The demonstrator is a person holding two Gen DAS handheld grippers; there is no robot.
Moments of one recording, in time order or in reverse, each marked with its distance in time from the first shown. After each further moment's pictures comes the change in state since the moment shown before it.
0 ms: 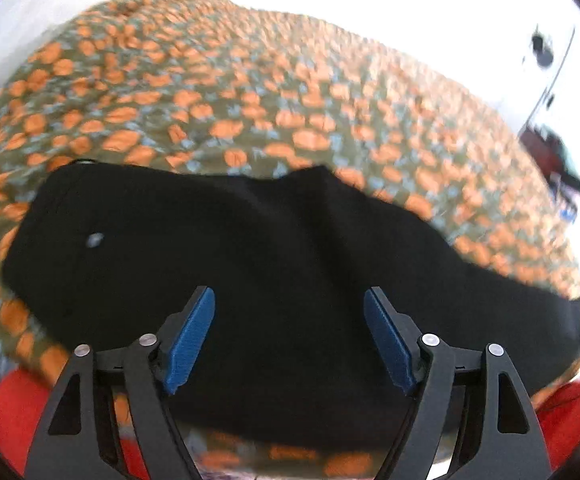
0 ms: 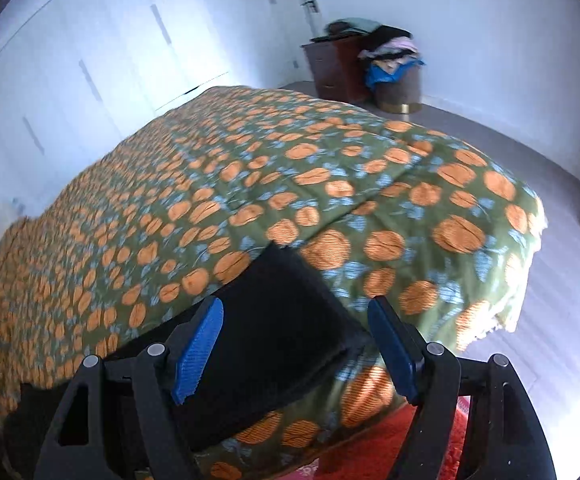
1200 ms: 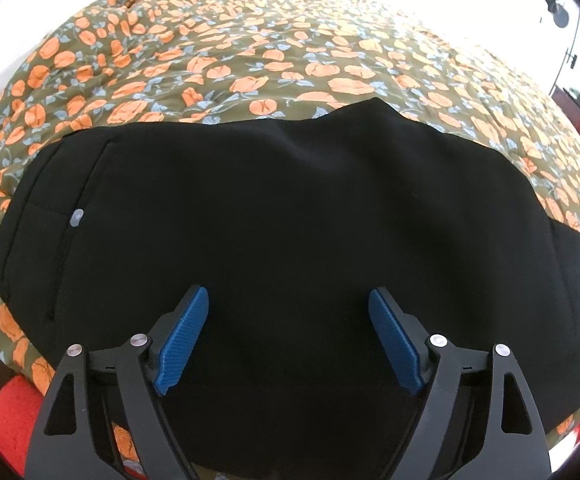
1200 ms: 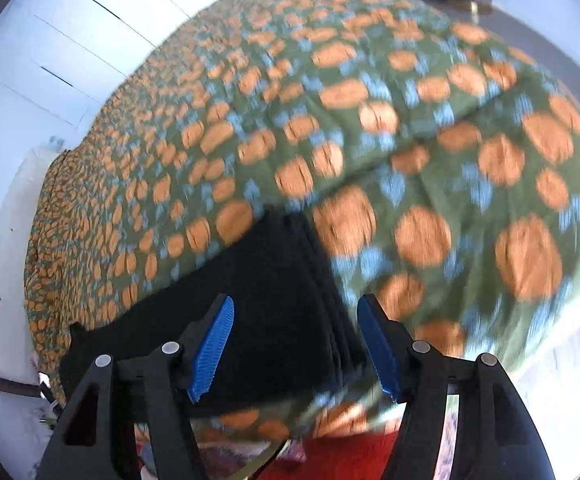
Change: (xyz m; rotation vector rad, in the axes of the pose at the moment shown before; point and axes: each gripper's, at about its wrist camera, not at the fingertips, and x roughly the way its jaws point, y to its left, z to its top) left arm 0.041 0.017 -0.023 0.054 0.038 0.128; right arm 0.084 -0.048 0.040 0.007 0.506 0.226
